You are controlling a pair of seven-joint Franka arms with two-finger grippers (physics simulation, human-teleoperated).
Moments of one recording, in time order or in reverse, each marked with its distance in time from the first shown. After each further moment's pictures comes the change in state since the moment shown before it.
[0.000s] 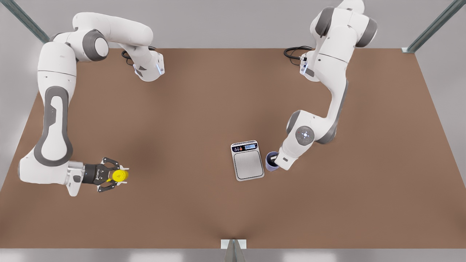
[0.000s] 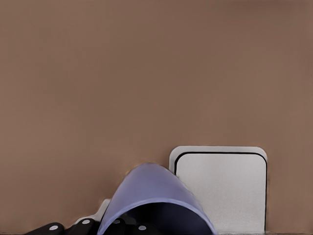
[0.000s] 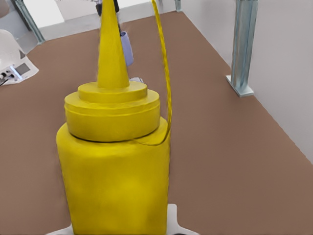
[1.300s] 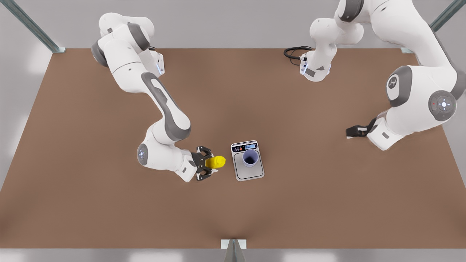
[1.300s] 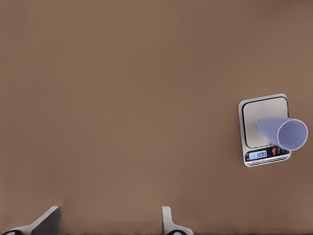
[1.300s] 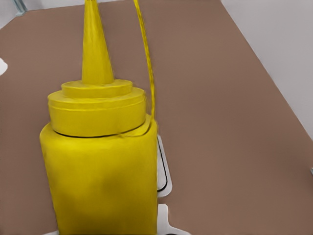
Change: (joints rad) left arm 0.257 -0.372 0.157 0.245 0.026 -0.765 0.577; right arm 0.607 0.002 -0.025 0.015 -0.090 0.415 0.295
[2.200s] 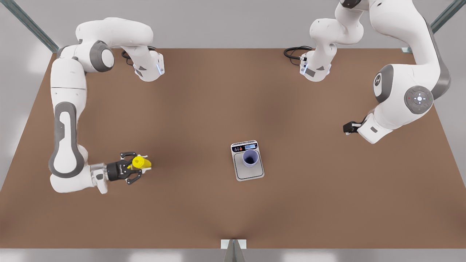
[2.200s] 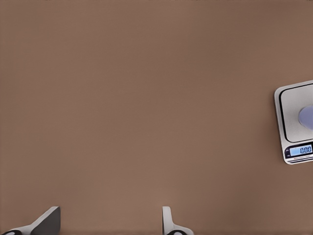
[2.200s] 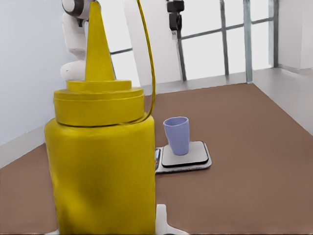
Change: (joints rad) left arm 0.040 -0.028 -0.074 -0.124 0.126 0.063 -0.004; right arm -0.622 0.162 0.009 0.032 0.321 -0.735 -0.596
